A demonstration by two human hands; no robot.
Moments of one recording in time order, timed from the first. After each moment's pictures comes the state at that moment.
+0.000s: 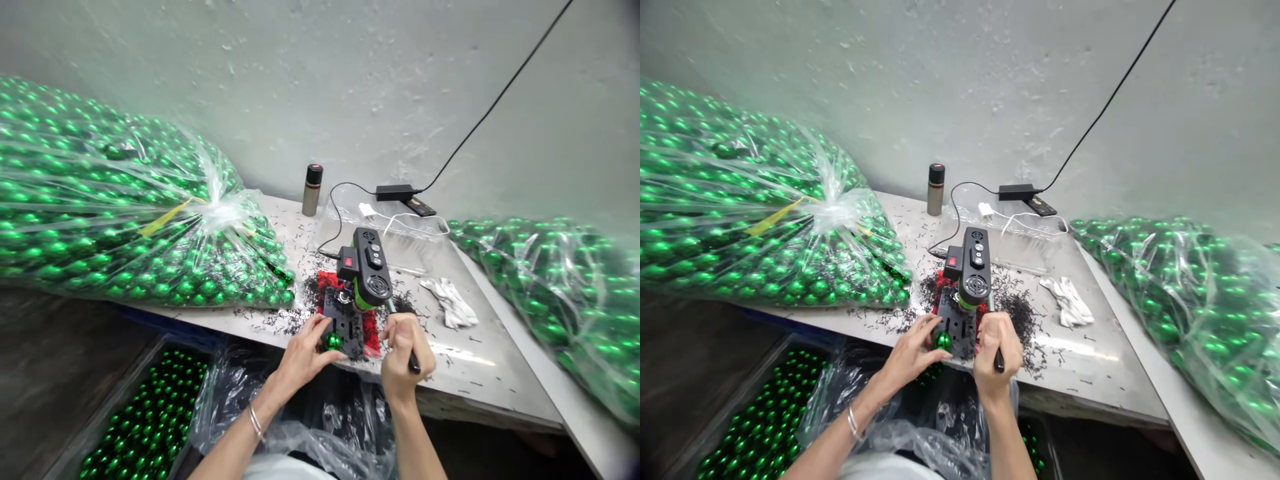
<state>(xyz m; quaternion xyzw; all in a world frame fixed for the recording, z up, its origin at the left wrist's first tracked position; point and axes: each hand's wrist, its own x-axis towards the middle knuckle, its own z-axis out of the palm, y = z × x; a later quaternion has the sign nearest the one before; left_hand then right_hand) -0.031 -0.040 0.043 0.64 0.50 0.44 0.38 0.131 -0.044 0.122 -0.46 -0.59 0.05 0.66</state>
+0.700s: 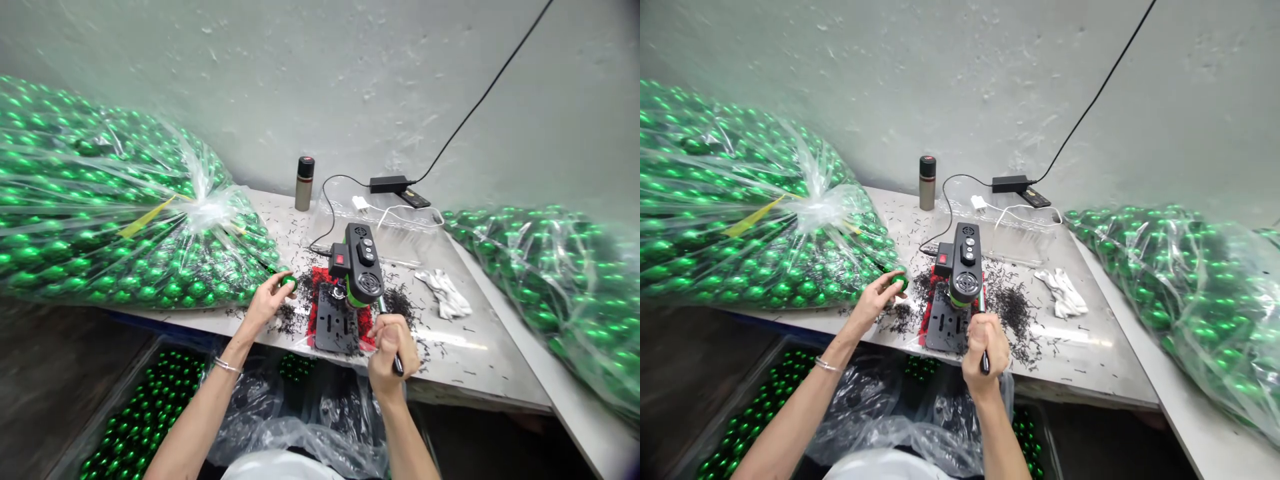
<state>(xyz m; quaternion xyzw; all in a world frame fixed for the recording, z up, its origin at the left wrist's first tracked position) -0.091 0.026 0.084 0.49 0.54 0.47 0.50 0.131 -0.043 0.101 -0.42 -0.61 0.02 0.67</state>
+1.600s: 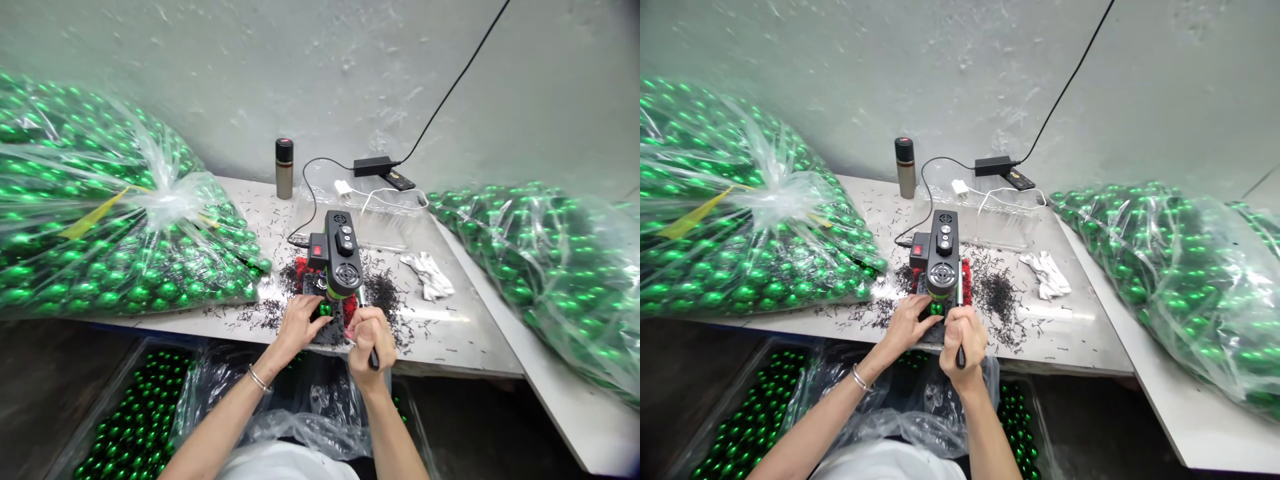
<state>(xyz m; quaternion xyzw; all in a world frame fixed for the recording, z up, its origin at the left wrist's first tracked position) -0.004 0.001 0.022 0.78 0.48 0.35 0.20 0.137 -0.049 0.092 -0.42 -0.65 0.01 0.63</state>
